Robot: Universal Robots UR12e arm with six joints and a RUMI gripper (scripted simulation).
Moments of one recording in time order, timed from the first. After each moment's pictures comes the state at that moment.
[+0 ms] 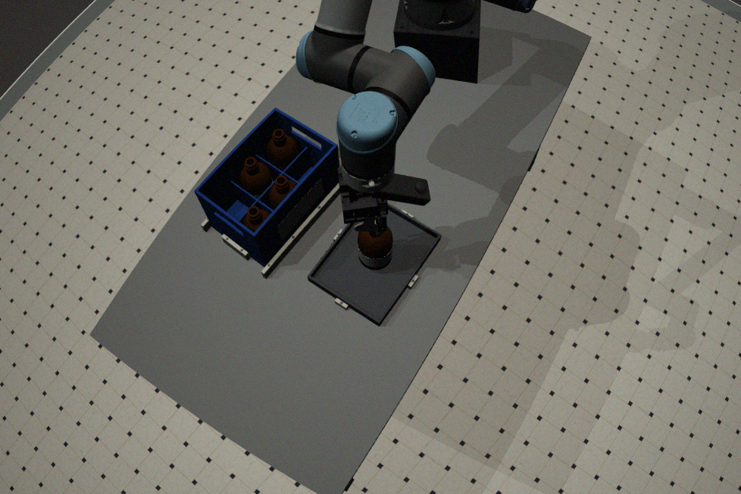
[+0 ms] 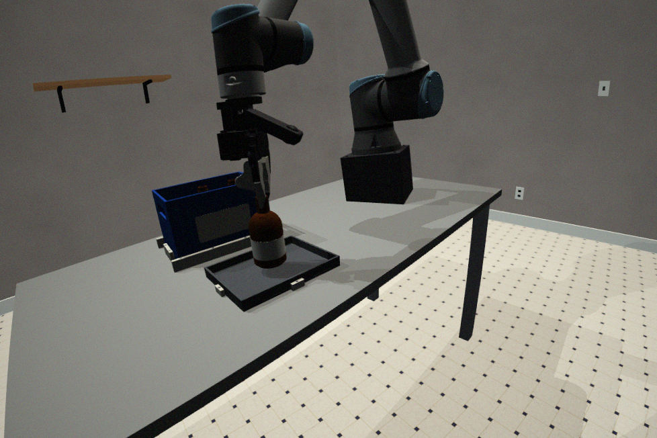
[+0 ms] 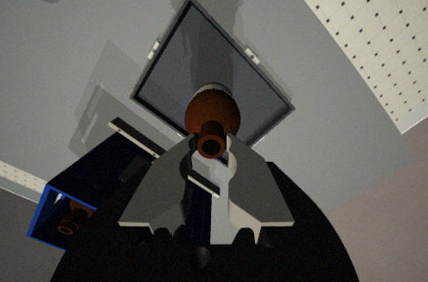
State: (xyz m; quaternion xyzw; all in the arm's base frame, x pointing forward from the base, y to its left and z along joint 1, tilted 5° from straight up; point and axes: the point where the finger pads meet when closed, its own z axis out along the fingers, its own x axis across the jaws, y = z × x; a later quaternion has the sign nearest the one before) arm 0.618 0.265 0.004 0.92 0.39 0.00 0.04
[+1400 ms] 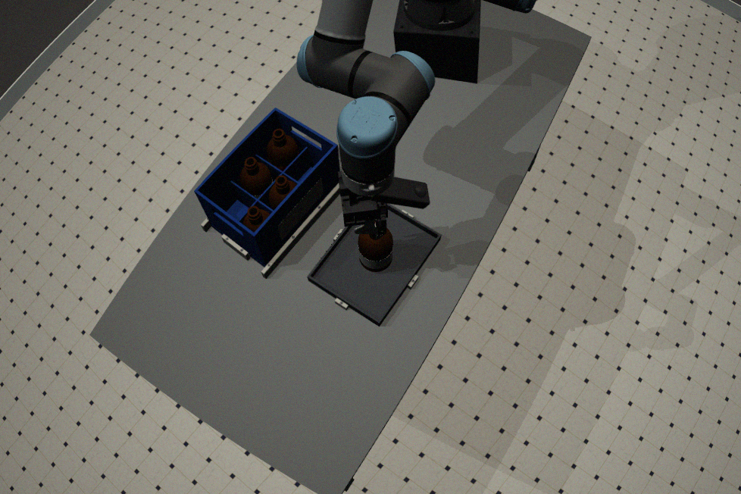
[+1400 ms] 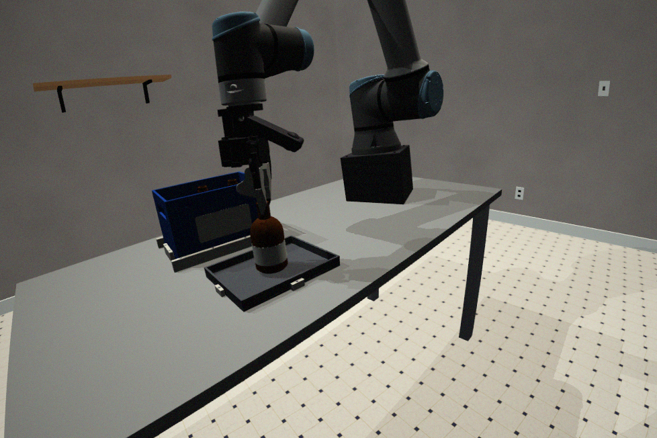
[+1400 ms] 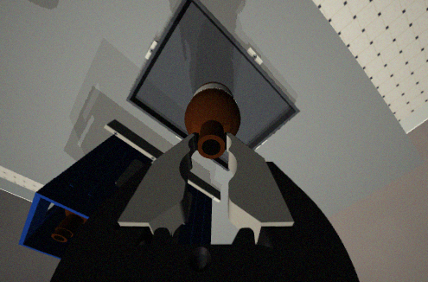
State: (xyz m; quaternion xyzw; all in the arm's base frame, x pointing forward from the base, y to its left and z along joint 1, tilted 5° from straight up) arm 0.618 0.263 -0.009 0.92 0.39 0.00 0.04
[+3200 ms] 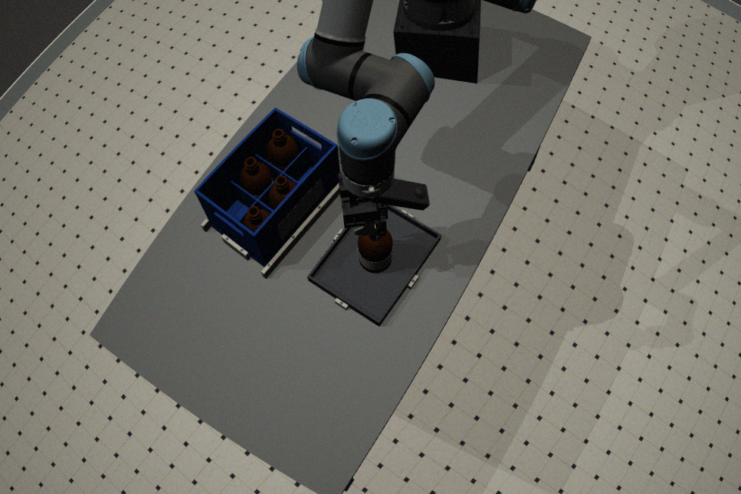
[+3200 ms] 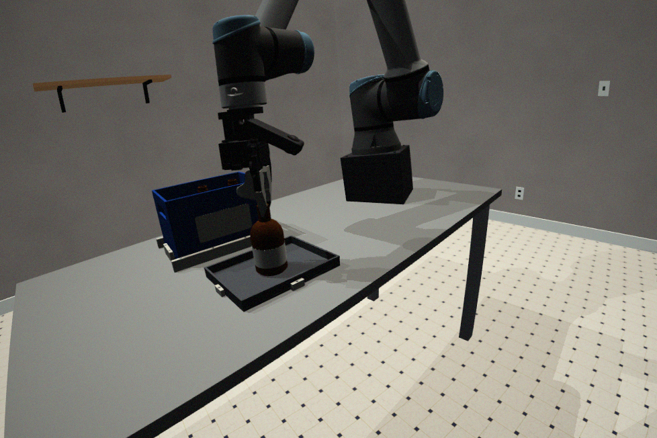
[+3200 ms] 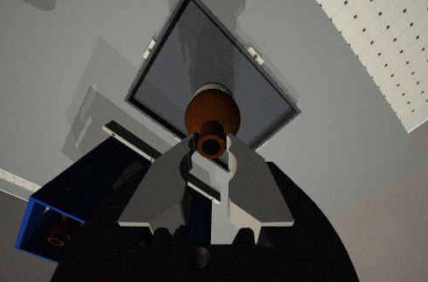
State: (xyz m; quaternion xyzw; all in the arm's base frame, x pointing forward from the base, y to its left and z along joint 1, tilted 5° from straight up) arm 0.618 0.263 -0.015 0.92 0.39 0.00 0.04
